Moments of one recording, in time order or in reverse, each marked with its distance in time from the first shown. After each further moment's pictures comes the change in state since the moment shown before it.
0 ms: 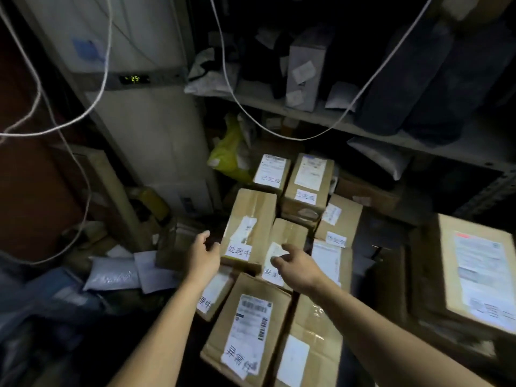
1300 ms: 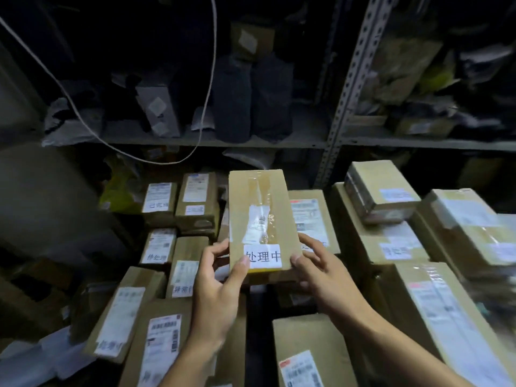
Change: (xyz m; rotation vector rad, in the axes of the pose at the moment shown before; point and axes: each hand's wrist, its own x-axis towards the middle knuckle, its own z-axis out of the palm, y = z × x) left_hand -0.234 0.116 0.116 -0.420 -0.379 0.481; right_hand -0.222 0.093 -0.130 0.652 0.475 -0.102
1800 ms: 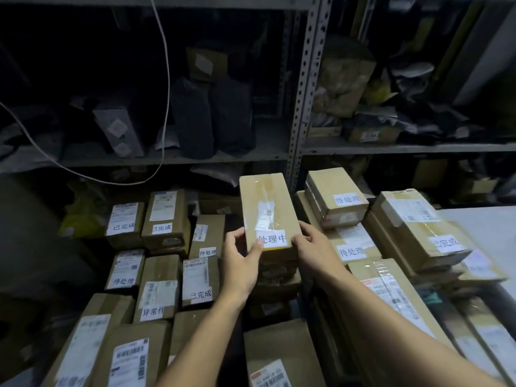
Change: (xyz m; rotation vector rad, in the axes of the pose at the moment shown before) left_hand 0.034 -0.011 0.115 0.107 -0.100 -0.075; right_hand 0.041 -0.014 -0.071 -0.196 0.290 0.019
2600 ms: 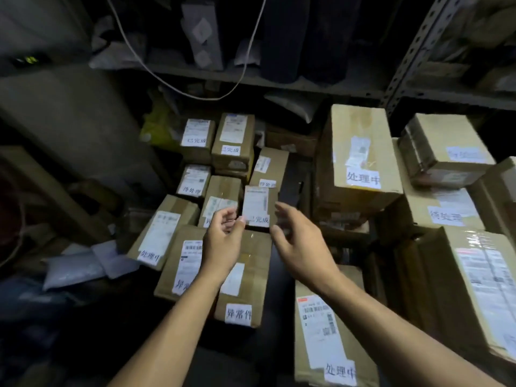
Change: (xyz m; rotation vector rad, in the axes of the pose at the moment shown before) left_hand -0.044 -0.089 -0.153 0.096 0.210 -0.173; right_hand -0.084 0.024 0.130 -0.351 -0.333 -0.411
